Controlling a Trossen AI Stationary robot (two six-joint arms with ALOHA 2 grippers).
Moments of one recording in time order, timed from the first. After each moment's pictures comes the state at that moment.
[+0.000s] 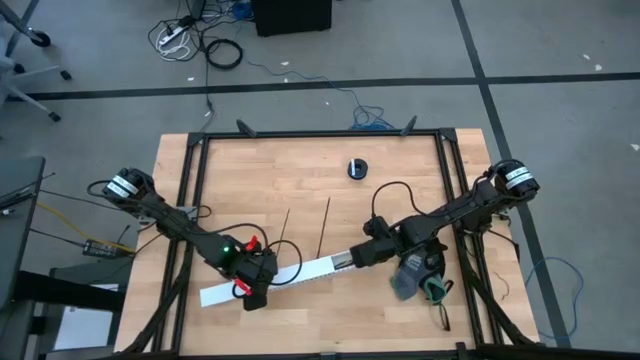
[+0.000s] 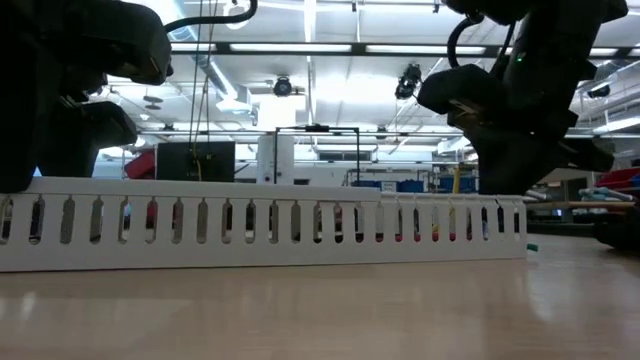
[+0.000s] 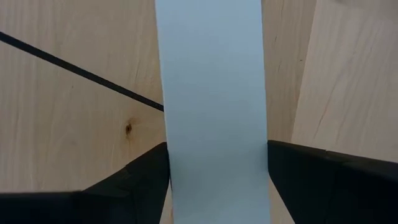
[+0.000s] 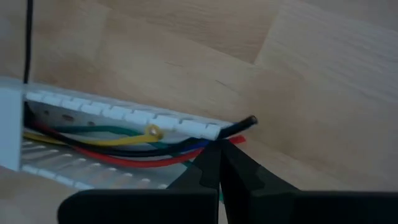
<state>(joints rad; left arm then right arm) -0.54 1.53 0.88 -0.52 -0.04 -0.75 0.36 1.61 0.92 -0.49 0.26 1.51</state>
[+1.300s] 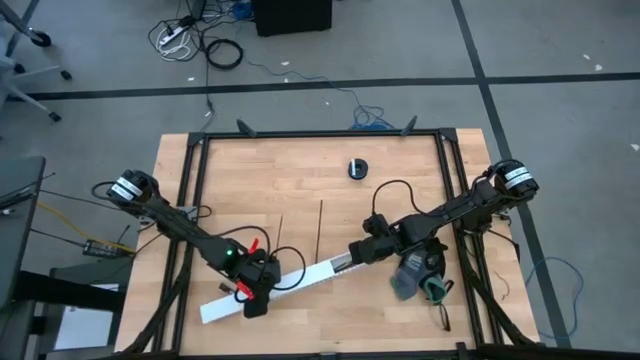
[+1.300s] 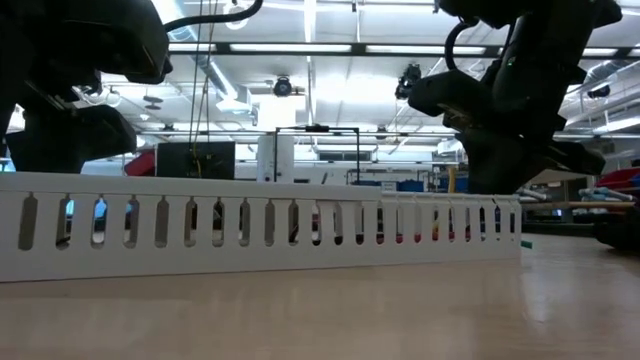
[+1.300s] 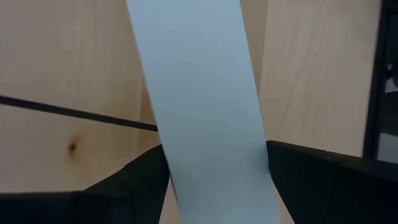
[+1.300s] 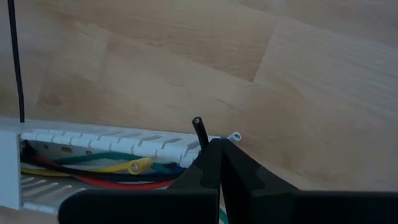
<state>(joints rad) -0.53 1.60 0.88 -0.41 0.01 -0.70 0.35 1.62 0.91 -0.45 0.28 1.52</state>
